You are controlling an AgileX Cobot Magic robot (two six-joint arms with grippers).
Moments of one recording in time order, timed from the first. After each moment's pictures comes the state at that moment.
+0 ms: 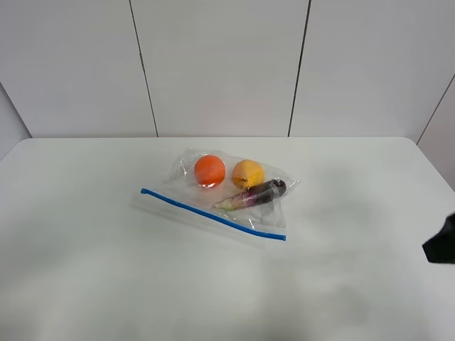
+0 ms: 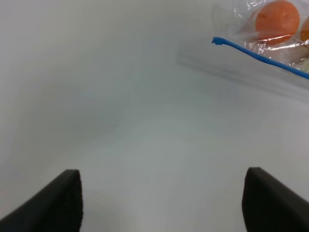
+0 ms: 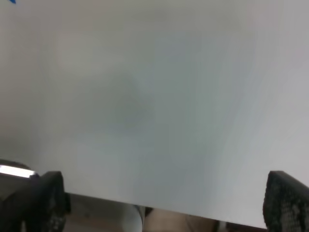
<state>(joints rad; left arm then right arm) -0.01 0.00 -0.58 -0.04 1.17 -0.03 0.00 0.77 -0.68 0.08 1.11 -0.11</state>
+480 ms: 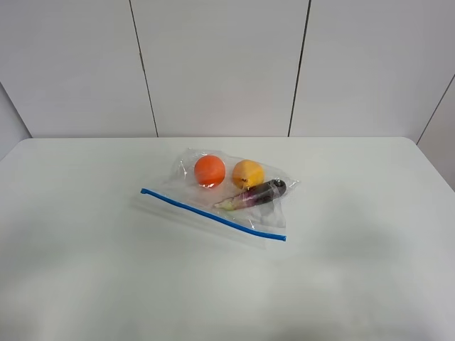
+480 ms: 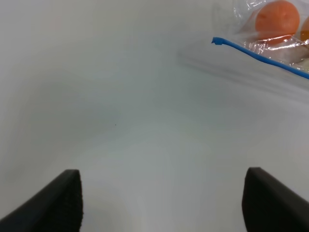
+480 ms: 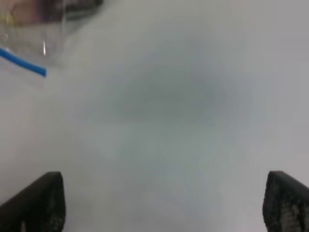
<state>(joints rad) -0.01 0.00 -0.58 -0.04 1.17 -0.03 0.00 0.21 -0.50 0.09 1.03 -0.10</state>
